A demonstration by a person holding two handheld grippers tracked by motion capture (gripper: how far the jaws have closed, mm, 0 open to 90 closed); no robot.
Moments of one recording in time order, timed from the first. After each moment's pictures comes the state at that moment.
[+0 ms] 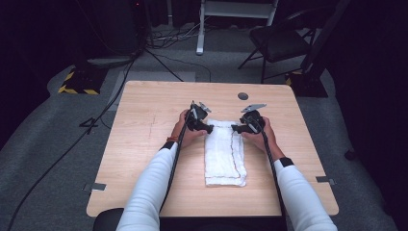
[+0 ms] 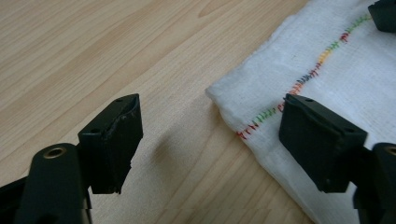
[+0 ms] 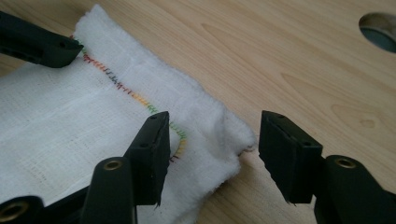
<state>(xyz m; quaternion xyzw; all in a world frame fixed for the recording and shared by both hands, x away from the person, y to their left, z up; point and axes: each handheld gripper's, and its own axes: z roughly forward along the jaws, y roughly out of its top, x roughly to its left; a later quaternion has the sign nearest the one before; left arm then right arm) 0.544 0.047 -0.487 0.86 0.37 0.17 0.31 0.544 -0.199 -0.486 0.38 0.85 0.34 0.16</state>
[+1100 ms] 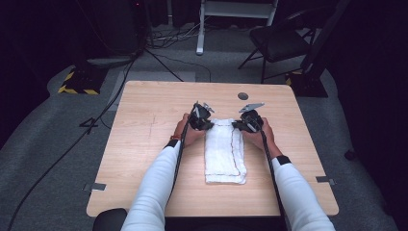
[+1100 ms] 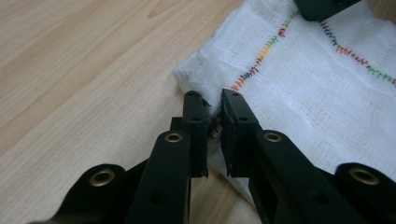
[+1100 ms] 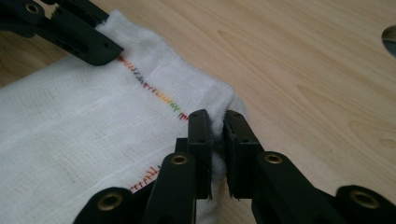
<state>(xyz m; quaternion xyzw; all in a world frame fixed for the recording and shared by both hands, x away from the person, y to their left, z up) 0.549 0.038 -0.486 0.88 0.33 0.11 0.32 0.546 -0.193 -0.481 0.34 0.86 0.35 0.16</state>
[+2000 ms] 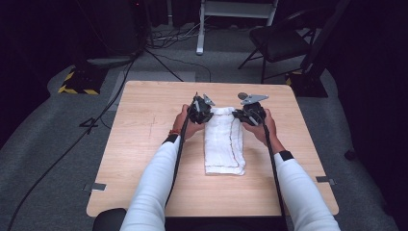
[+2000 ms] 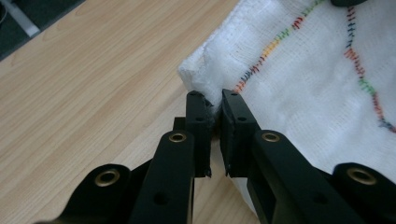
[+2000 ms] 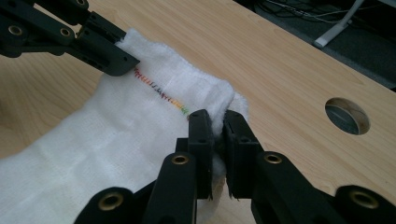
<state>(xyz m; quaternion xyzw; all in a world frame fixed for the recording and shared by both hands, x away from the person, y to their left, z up) 0.539 0.044 -0.444 0.87 0.31 0.18 0.35 0.534 -0.188 -0.433 0.31 0.84 0.38 0.21</state>
